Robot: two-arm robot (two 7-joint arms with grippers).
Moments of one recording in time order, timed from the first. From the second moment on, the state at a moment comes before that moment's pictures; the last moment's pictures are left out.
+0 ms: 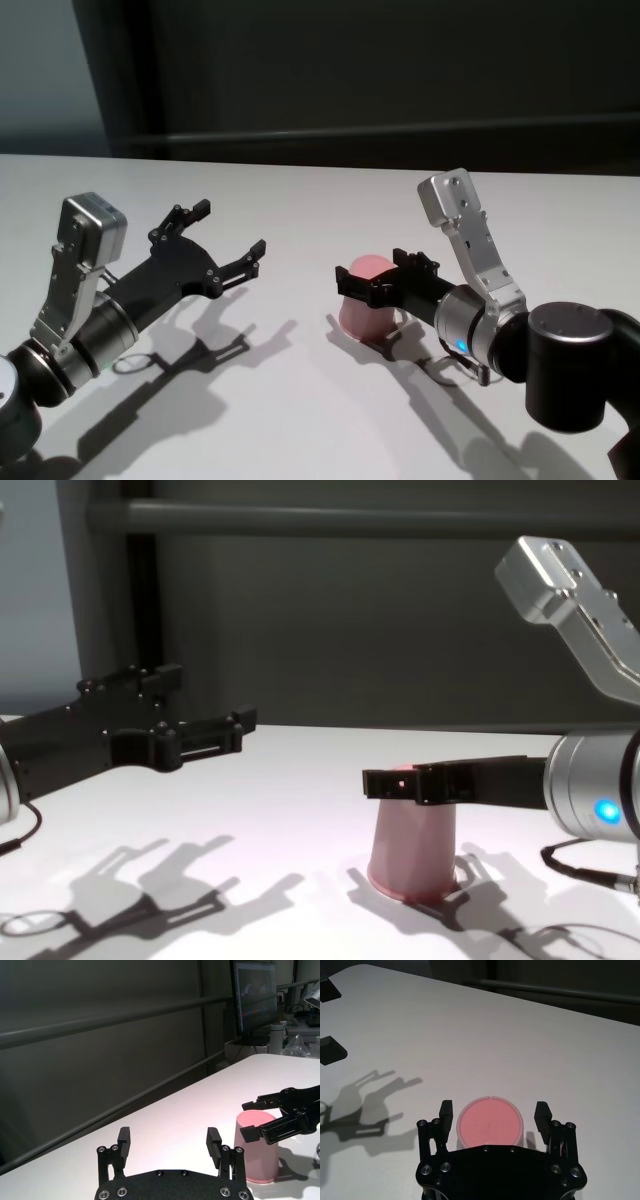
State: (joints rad) left arm -0.16 0.58 0.45 -1.56 -0.41 -0.12 -0.32; right arm 0.30 0.38 -0.61 -1.64 0.64 0.48 -0.11
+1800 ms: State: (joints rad) left arm -0.16 0.58 0.45 -1.56 -0.41 -0.12 -0.32; right arm 0.26 0.38 -0.43 -1.69 0.57 0.32 -0.12
